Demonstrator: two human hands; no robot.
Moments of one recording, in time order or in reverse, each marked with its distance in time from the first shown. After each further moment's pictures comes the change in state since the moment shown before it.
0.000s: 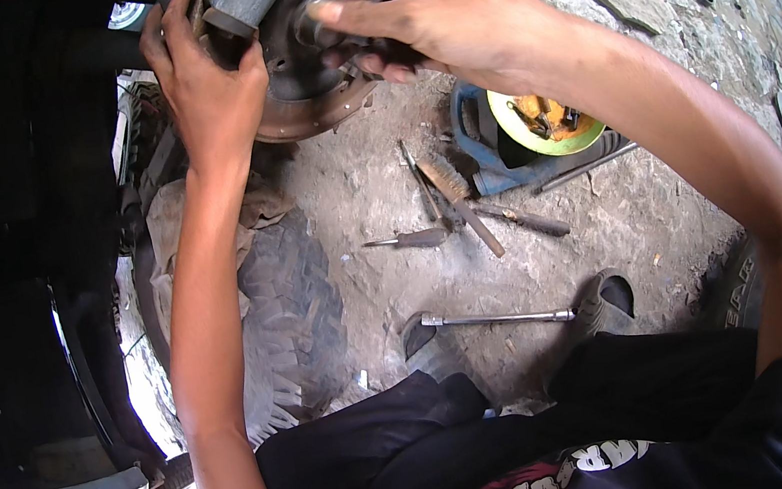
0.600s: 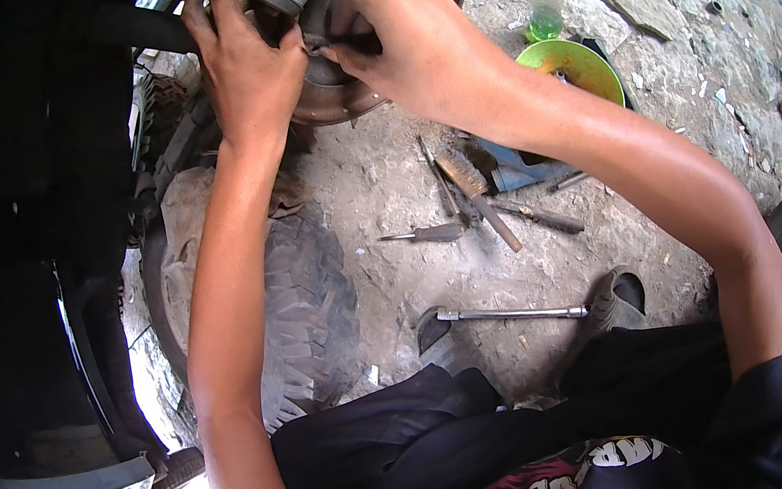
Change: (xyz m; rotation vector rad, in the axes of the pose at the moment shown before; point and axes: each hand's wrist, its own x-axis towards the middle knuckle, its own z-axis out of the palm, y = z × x) left_hand 0.000 -0.003 -0.002 -0.043 0.016 0.029; right_hand 0.019 0.028 0.045 -0.671 0.267 -0.675
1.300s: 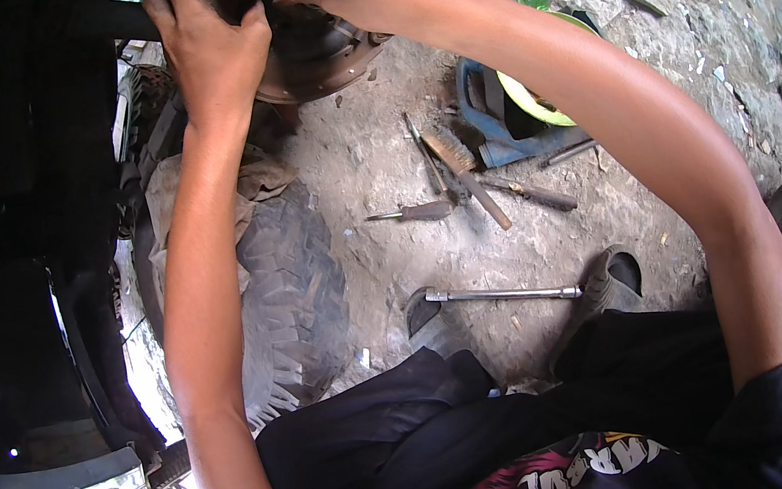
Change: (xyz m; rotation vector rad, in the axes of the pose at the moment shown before) left_hand 0.007 0.014 0.000 -0.005 -0.007 -0.082; right_hand 0.032 0.044 0.008 -0.130 0.045 -0.059
